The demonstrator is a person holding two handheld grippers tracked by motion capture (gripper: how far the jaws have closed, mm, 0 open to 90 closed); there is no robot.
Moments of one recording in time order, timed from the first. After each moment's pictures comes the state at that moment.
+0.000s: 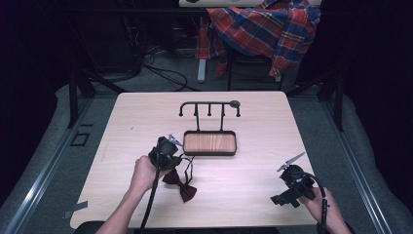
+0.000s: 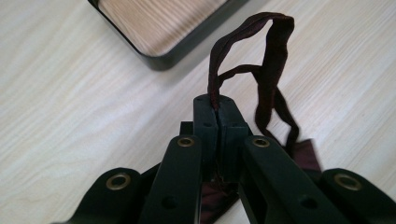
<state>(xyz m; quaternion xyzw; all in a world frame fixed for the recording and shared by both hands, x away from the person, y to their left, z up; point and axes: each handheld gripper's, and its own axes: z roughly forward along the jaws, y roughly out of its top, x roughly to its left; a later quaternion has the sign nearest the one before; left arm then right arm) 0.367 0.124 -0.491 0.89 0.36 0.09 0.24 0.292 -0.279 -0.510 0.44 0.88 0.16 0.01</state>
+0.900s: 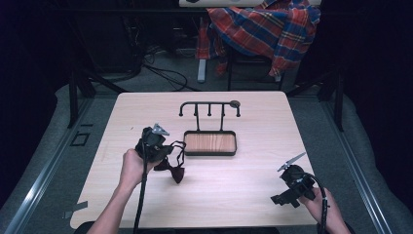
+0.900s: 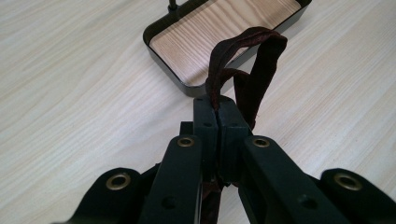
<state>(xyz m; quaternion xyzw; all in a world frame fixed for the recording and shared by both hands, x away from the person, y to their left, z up) 0.368 0.149 -0.457 0.87 0.38 0.13 0.29 0.292 -0.281 -0.508 0.44 0.89 0.15 0.02</state>
